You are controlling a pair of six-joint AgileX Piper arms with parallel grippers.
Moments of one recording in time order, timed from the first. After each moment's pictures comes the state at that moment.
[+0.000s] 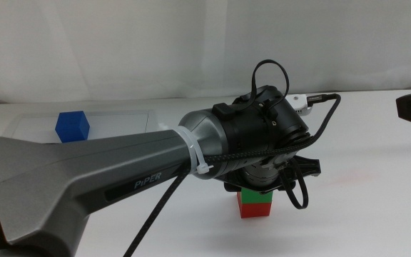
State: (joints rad) left arm -0.94 2.07 -1.63 0.32 0.97 -1.08; right arm 0.19 0.93 -1.01 0.33 0.85 -0.41
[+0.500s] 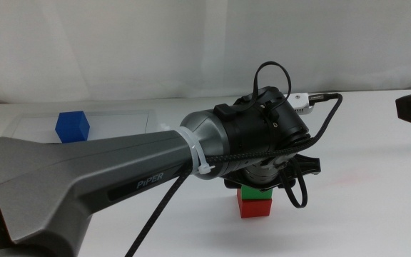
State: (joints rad) left arm -0.94 2.07 -1.63 0.35 0.96 -1.08; right arm 0.19 0.93 -1.01 0.34 0.86 -0.41
